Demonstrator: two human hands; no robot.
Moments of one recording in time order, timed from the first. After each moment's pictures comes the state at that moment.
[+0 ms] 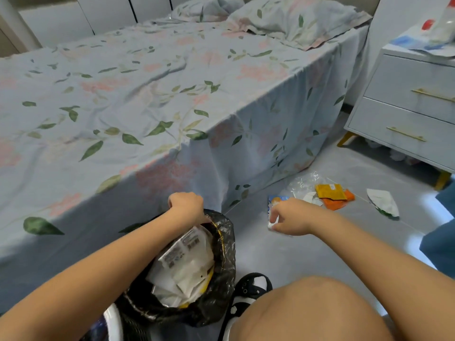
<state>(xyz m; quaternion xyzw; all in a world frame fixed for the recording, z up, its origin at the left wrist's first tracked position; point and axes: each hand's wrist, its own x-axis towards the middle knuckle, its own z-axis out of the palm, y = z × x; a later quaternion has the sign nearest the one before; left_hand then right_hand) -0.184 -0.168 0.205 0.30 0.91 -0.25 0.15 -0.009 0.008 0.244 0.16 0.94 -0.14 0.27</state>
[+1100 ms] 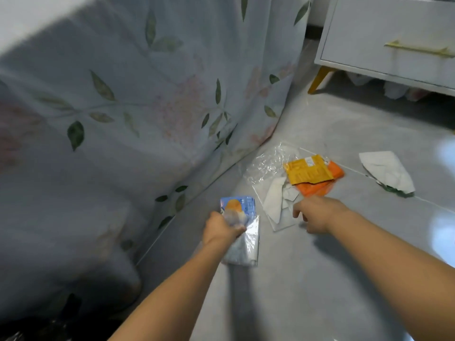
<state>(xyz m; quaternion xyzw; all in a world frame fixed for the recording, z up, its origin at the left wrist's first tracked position) -0.165 0.112 -0.090 0.09 0.92 0.16 0.33 -0.021 0.280 -0.021 0.27 0.89 -0.13 0.34</state>
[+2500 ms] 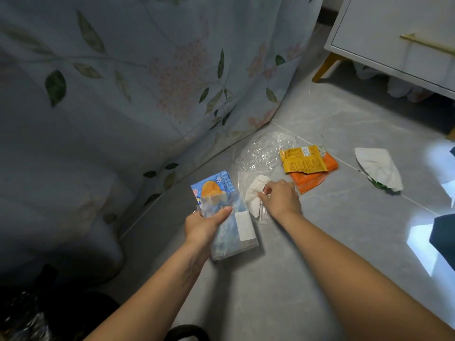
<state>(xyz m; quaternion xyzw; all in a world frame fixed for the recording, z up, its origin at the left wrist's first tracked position) -0.139 0.077 -0.055 -0.14 0.73 0.55 0.38 -0.061 0.248 -0.107 0.46 0.86 -0.23 0.05</state>
